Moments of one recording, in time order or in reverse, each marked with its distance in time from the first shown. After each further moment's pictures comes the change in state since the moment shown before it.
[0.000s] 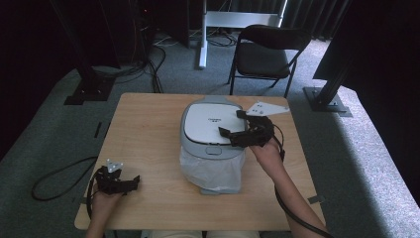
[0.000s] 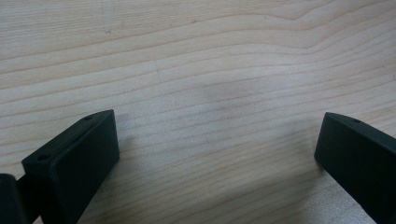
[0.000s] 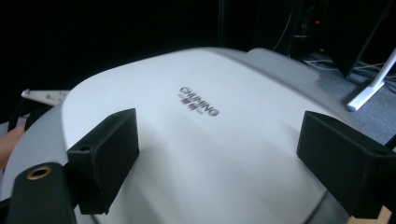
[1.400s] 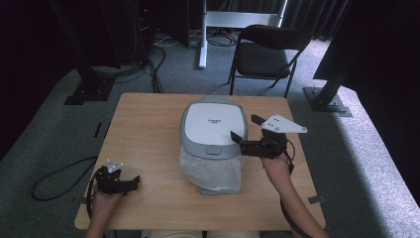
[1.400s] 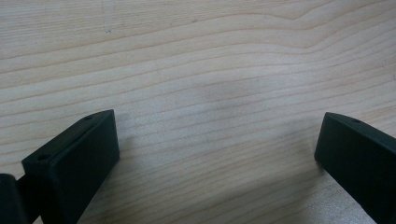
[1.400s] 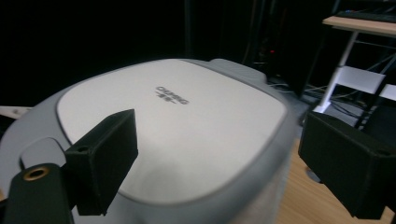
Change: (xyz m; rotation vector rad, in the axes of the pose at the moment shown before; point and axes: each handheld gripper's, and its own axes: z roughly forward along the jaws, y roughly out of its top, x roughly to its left) left arm 0.000 0.000 0.000 0.000 0.000 0.001; right arm 0.009 -0.025 -0.035 -0.134 -0.153 -0.008
